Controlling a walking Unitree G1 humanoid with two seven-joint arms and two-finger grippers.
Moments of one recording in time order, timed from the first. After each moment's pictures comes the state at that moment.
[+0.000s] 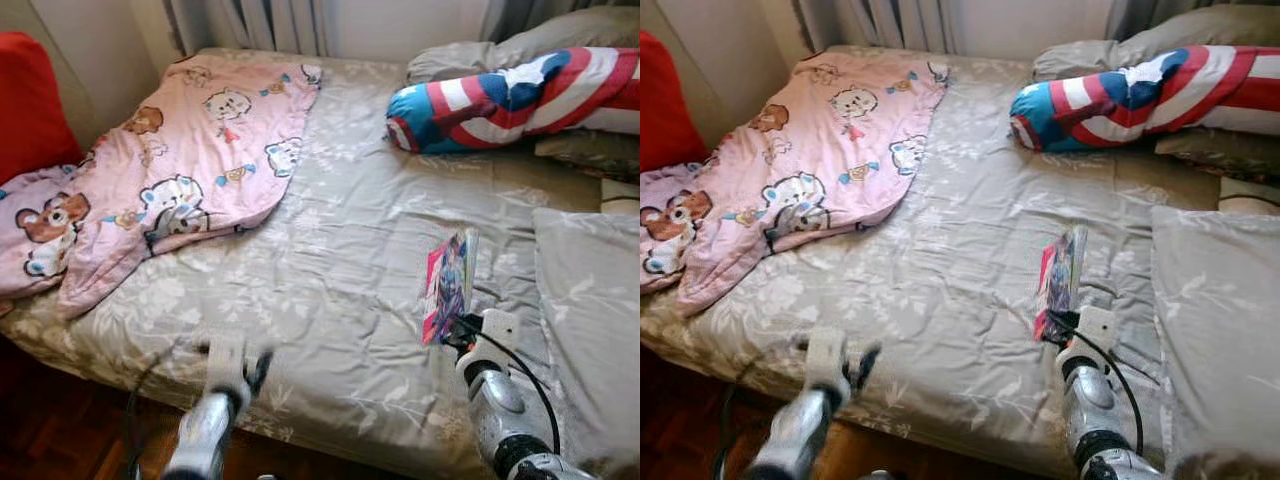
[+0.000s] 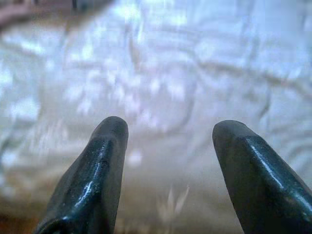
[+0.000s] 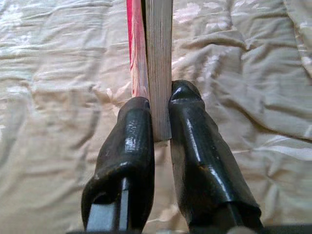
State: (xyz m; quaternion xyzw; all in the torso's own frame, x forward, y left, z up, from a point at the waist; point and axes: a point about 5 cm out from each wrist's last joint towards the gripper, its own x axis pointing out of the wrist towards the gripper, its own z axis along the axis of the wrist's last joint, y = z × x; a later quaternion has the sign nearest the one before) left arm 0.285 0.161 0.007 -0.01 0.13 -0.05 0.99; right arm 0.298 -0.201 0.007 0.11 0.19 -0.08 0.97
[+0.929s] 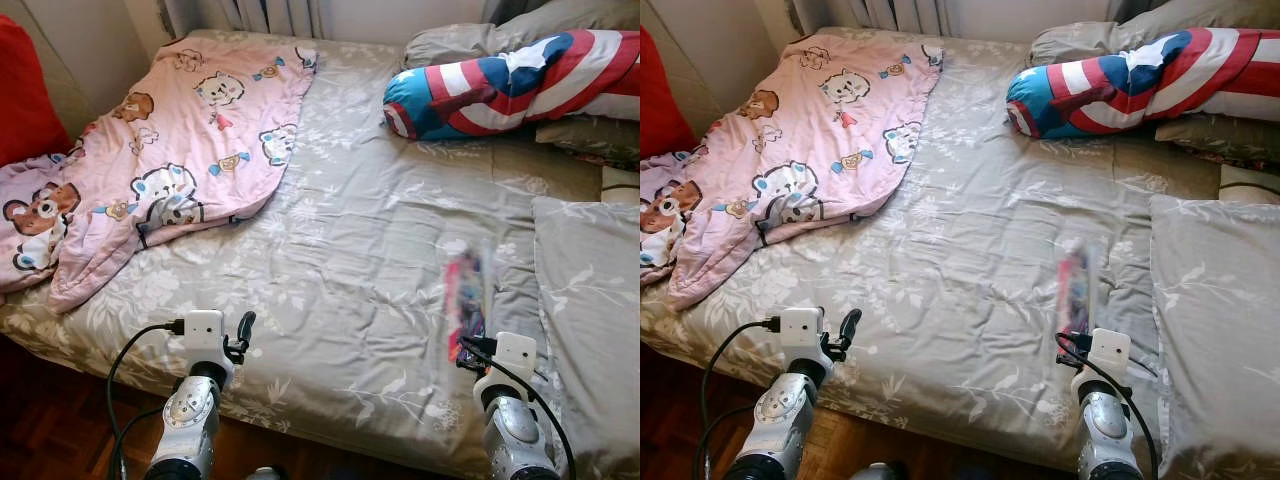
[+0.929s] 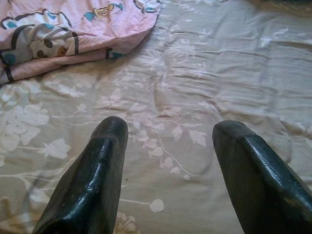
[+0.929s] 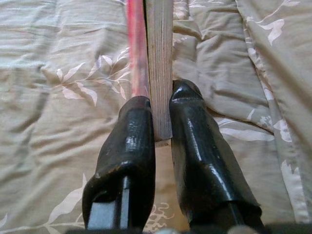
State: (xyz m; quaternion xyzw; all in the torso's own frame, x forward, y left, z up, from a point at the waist) left arm 0.292 0.180 0.033 -0.01 0.05 -0.01 1.00; right arm 0.271 -0.219 -0.007 0.05 0.18 -0.13 0.97
